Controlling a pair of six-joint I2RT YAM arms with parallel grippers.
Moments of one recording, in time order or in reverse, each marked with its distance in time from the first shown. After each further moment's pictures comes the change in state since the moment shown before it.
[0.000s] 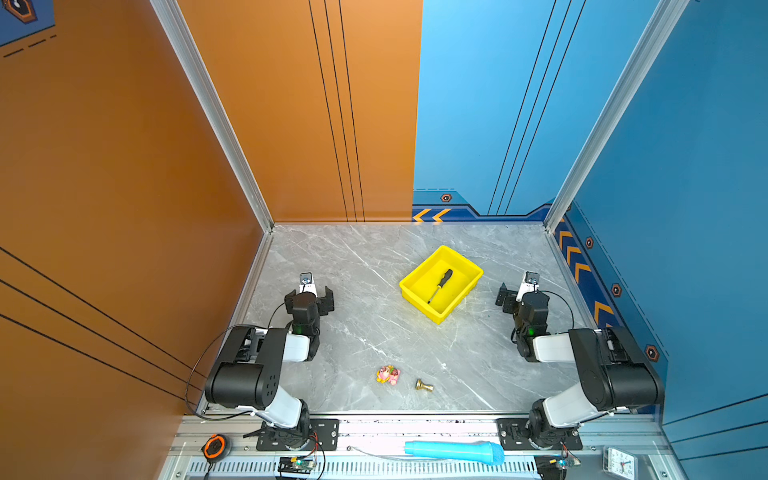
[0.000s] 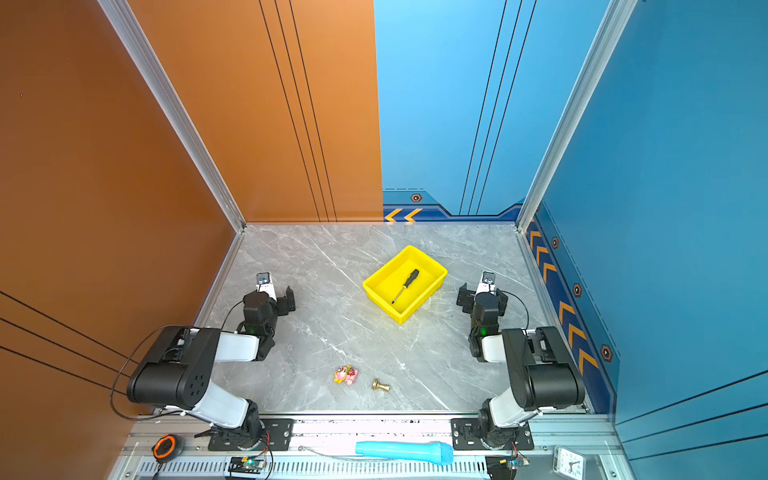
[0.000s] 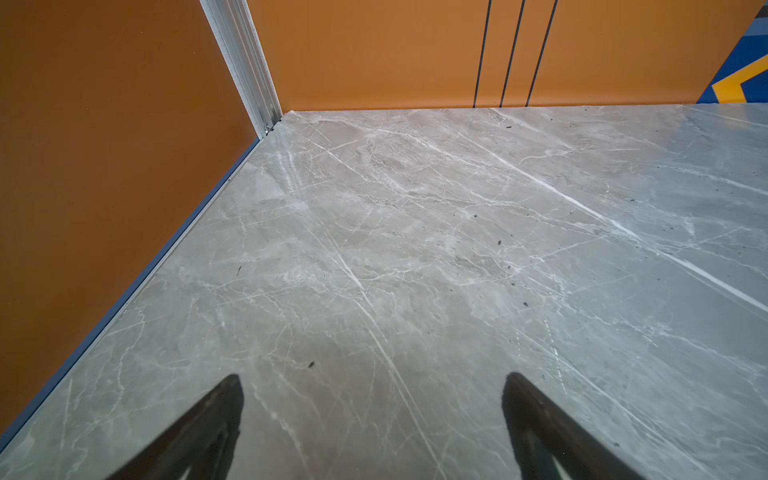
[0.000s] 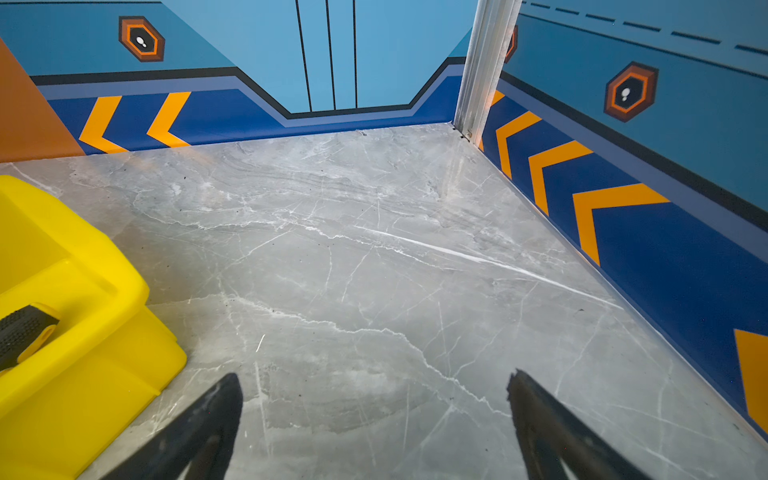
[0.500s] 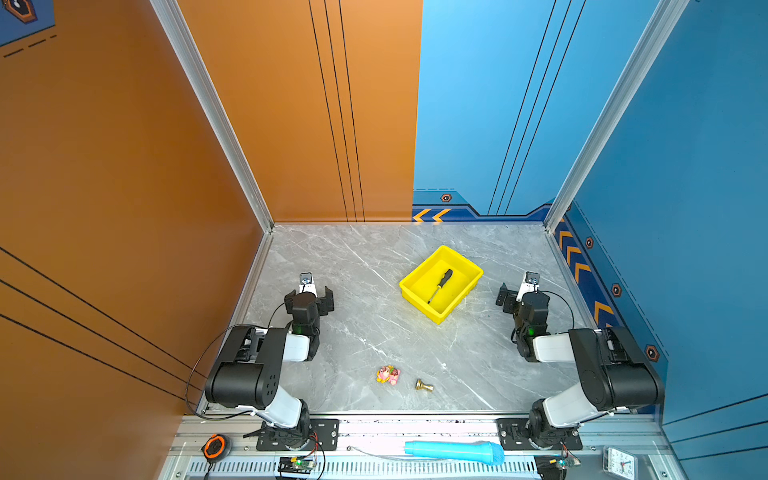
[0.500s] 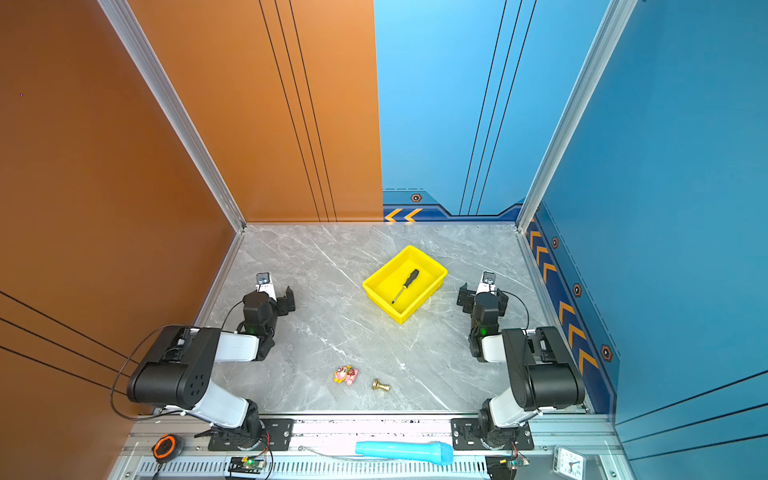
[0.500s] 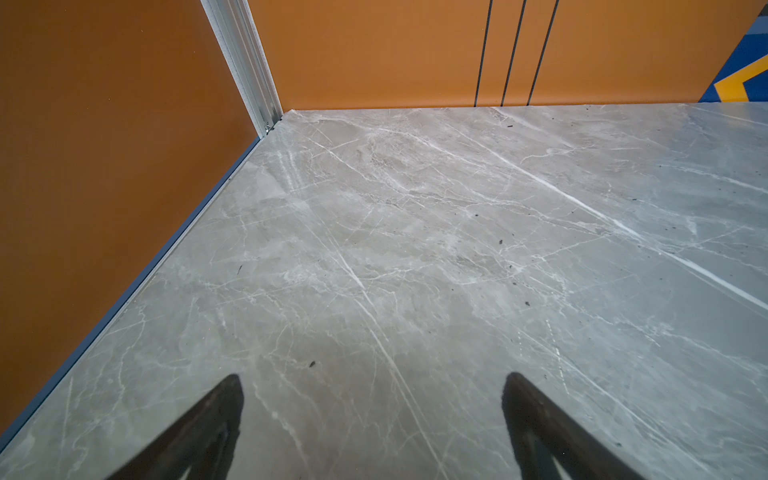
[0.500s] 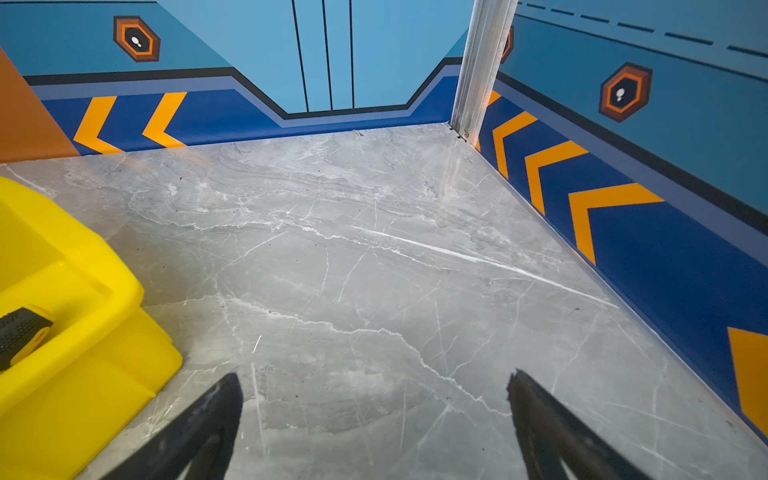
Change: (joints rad) left arm 0.000 0.002 0.000 0.000 0.000 0.000; right arm 0.000 0.000 0.000 0.000 0.007 0.000
